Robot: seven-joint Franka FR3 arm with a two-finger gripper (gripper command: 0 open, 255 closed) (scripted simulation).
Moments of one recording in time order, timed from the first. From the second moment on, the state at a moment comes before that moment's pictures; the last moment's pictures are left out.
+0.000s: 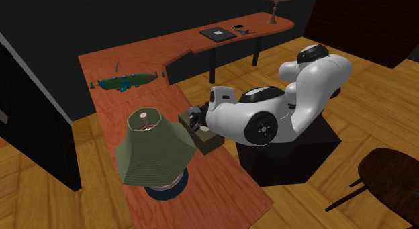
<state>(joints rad) -1.76 -0.93 2.04 -0.99 -0.17 1.49 1.18</state>
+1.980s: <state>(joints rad) -1.87 -0.69 1.91 -1.42 -0.31 1.96 1.00</state>
